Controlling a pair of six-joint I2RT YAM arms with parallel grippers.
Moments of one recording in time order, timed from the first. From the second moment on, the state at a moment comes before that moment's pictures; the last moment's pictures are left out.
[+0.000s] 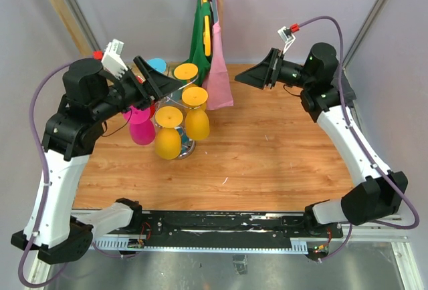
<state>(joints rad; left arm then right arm) -0.37 1.09 1.70 -0.85 0.31 -0.87 0.29 1.39 1.37 0.12 -0.95 0.81</state>
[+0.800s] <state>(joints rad) -0.37 0.86 1.64 -0.86 0.01 -0.71 0.30 1.26 1.41 -0.23 -0.79 0.58</state>
